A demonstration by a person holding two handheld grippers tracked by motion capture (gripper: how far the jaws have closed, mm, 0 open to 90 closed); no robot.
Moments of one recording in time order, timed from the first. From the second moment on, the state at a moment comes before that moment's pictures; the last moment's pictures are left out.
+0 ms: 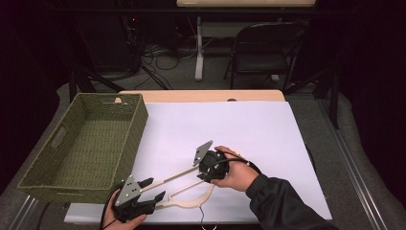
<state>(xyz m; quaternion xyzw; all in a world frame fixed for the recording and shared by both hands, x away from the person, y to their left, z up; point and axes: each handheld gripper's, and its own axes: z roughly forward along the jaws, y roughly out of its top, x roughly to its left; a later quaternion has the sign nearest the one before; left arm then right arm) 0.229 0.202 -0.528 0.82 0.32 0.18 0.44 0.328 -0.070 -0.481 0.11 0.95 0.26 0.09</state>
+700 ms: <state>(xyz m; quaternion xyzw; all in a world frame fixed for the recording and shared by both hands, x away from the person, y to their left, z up) 0.230 0.204 -0.528 0.82 0.33 0.18 0.44 0.344 -0.028 -0.509 0.01 0.99 0.14 0.02</state>
